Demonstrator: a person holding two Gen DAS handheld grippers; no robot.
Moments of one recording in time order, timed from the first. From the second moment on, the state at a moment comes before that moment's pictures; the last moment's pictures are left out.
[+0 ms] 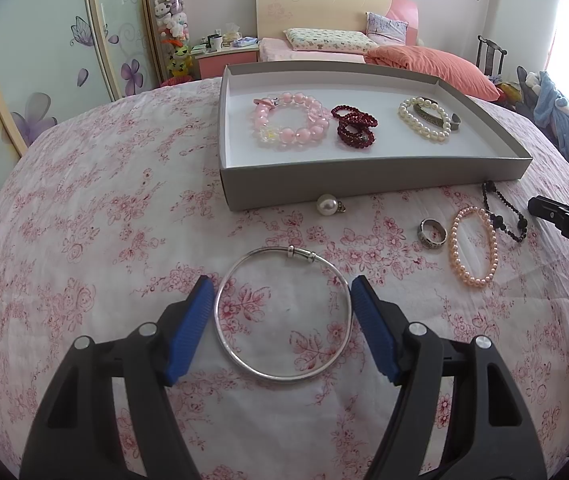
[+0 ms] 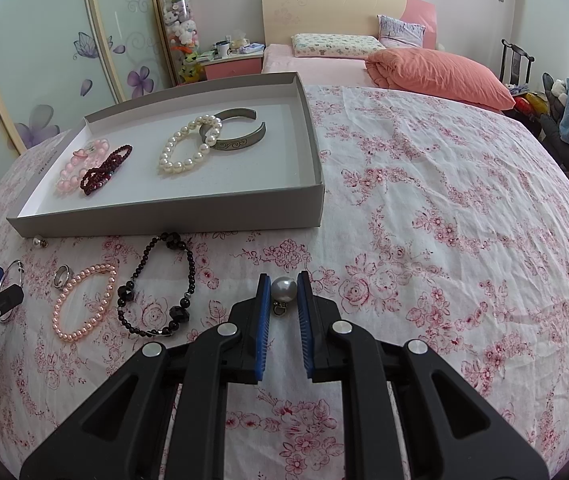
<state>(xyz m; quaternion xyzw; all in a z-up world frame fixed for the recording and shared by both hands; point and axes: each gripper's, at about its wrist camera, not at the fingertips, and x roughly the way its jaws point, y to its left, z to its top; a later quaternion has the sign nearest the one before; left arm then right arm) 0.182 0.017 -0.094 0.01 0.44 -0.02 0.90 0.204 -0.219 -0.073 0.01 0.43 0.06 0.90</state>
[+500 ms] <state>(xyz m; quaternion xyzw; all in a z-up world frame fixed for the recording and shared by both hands) 0.178 0.019 -0.092 -0.01 0.44 -0.02 0.90 0.193 -0.226 -0.062 0.03 0.40 0.05 0.91</state>
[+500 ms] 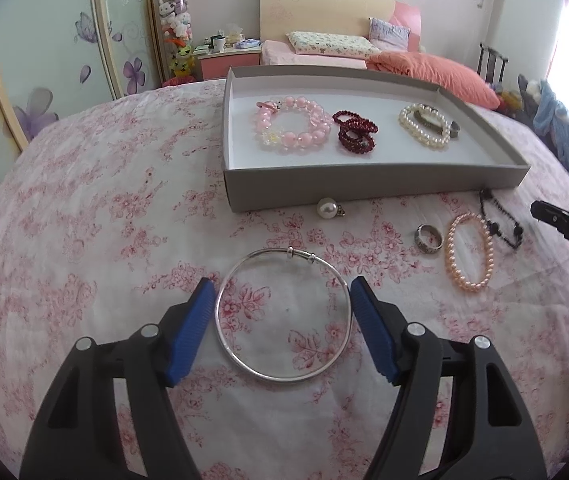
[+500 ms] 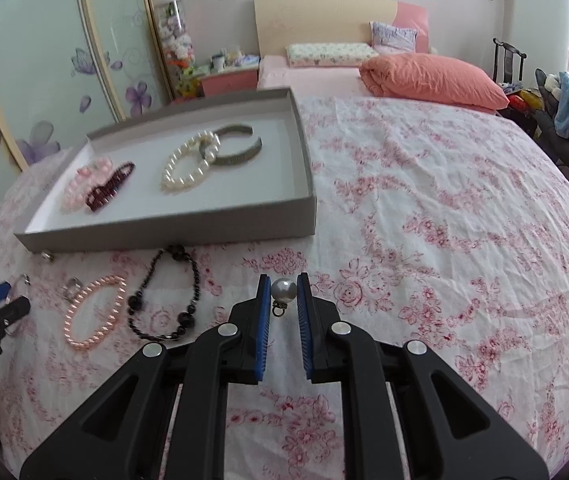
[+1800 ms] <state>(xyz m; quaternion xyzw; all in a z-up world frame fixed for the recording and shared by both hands) 0.140 -0.030 0.029 0.00 0.18 0.01 0.98 0.135 -0.184 0.038 0.01 0.14 0.11 0.98</state>
